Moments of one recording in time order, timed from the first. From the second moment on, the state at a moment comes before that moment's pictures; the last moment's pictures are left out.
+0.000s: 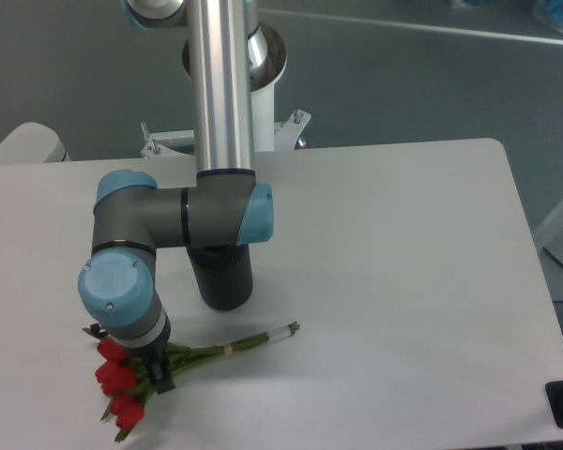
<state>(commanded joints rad) 2.07 -2.20 -1.34 -1.17 1.53 1.24</state>
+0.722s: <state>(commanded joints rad) 2.21 -2.19 -1.24 -1.18 1.51 1.19</state>
